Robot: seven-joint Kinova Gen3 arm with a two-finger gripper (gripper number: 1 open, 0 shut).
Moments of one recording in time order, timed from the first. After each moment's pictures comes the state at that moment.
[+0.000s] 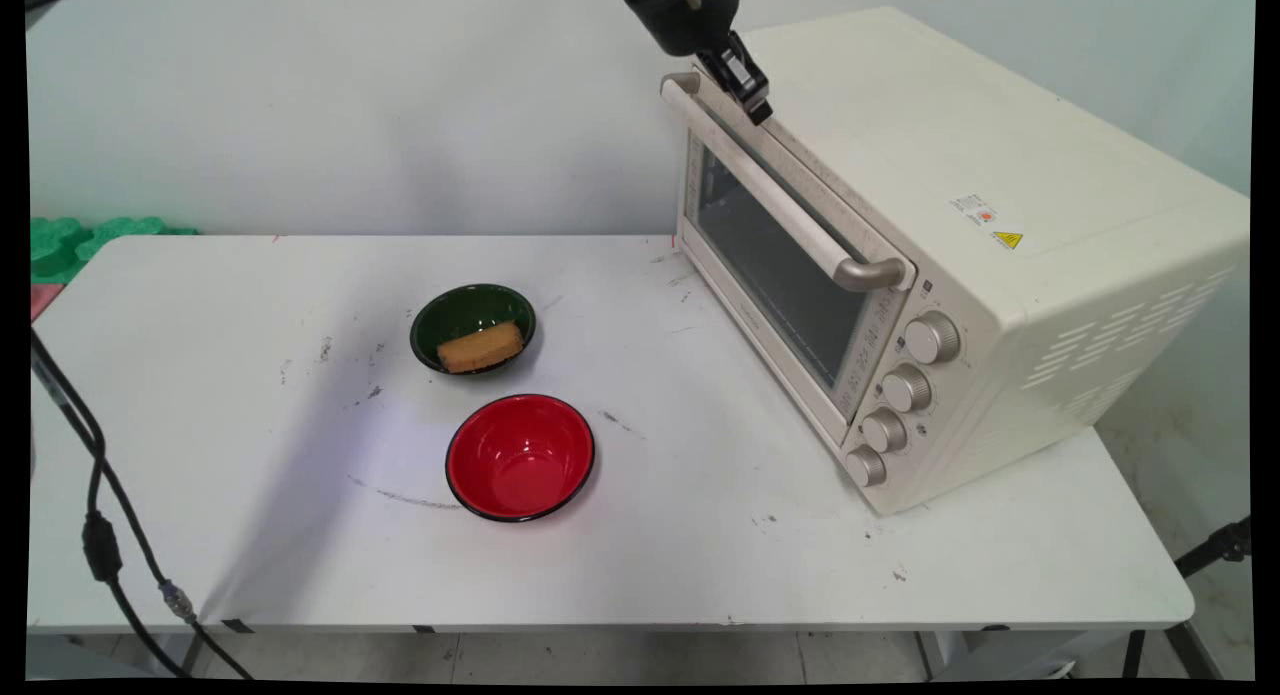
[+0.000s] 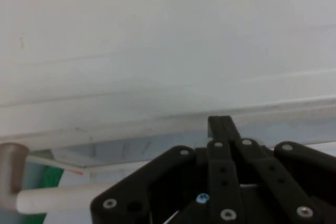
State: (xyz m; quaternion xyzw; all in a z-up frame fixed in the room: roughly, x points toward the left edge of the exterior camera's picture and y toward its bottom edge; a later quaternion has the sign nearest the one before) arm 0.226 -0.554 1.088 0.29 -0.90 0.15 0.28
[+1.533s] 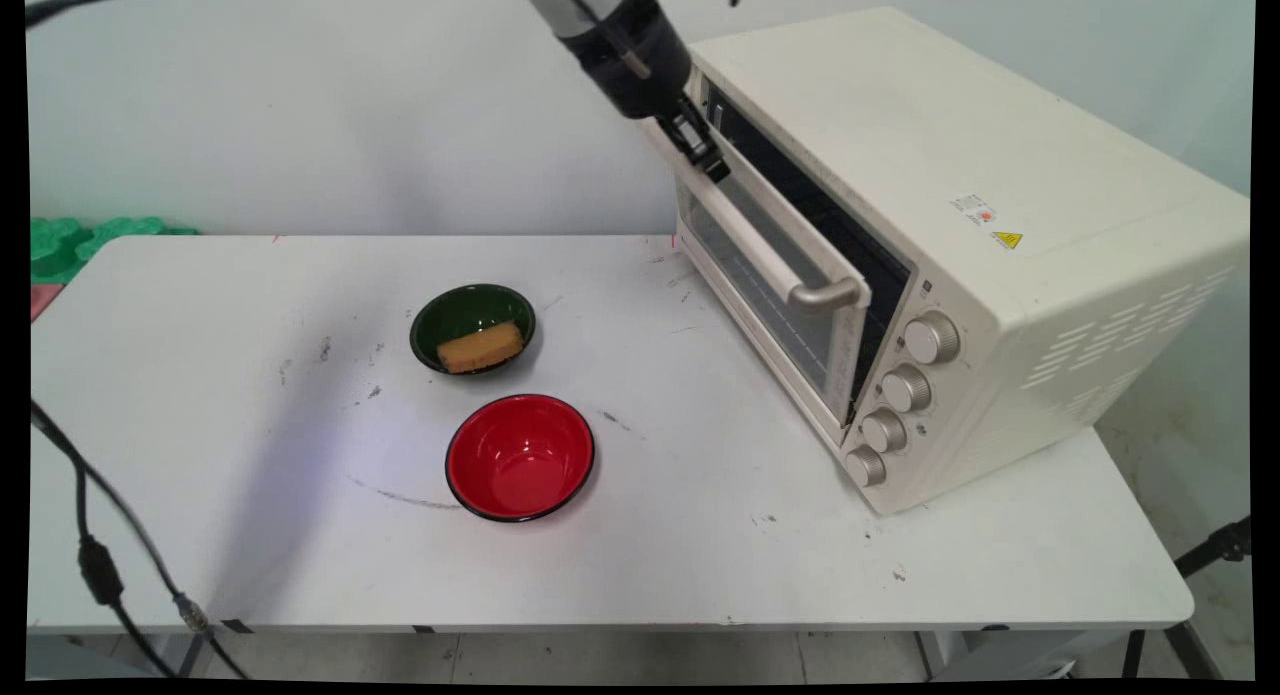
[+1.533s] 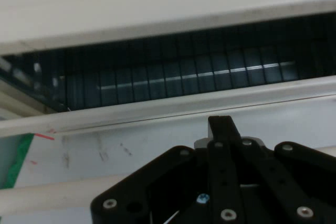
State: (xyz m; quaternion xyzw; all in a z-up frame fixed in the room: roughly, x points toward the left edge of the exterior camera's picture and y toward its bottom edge) arm 0.258 -0.527 1.048 0.29 -0.91 0.12 0.27
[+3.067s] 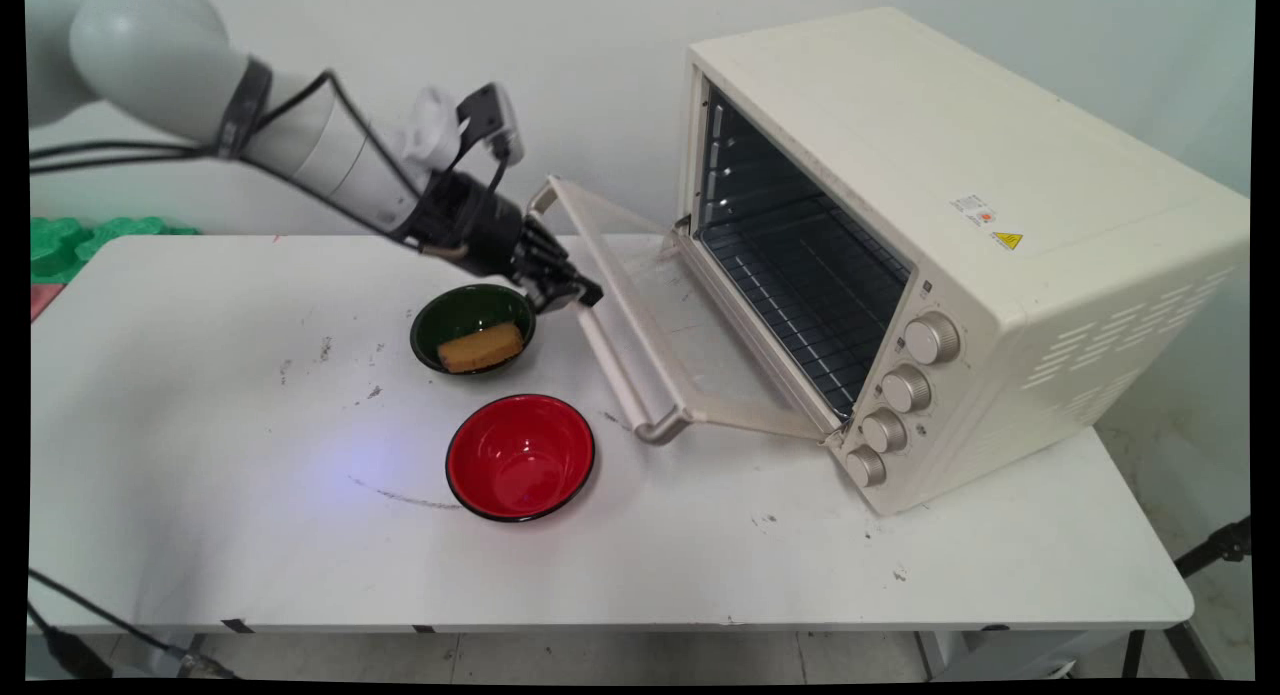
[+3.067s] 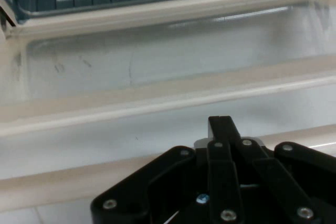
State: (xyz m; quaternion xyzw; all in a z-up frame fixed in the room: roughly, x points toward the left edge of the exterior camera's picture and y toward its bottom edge) arm 0.390 -0.415 0.919 0.27 -0.89 0.12 0.34
